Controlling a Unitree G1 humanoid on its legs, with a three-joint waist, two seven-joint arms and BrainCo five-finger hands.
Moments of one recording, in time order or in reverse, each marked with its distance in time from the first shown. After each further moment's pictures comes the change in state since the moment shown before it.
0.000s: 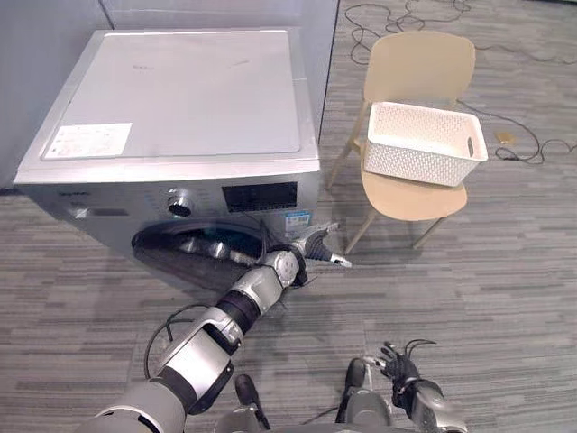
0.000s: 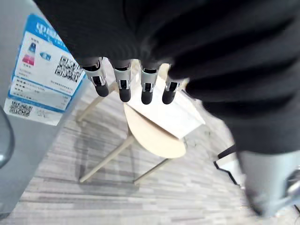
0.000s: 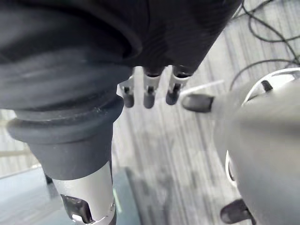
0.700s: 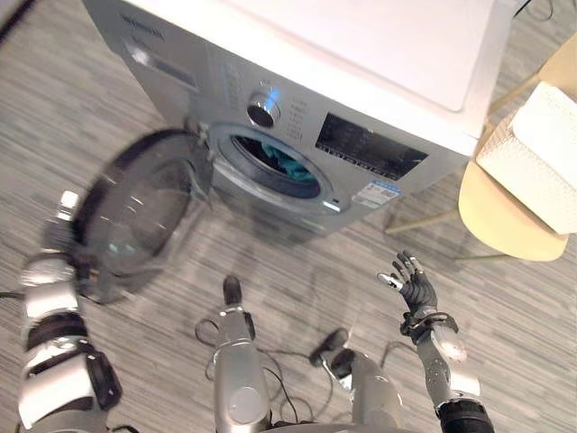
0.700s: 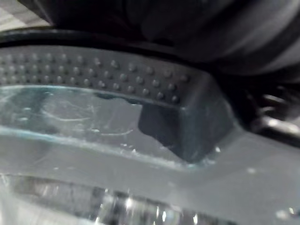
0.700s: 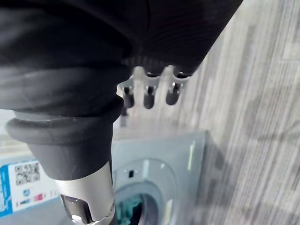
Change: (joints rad) left arm 0.208 0.415 0.964 0.127 -0.371 0.121 -0.017; right arm -0.047 0.016 -0.001 -0.518 0.146 -0.029 -0.042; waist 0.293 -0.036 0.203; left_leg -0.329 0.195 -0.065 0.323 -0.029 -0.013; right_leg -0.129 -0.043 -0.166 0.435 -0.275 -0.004
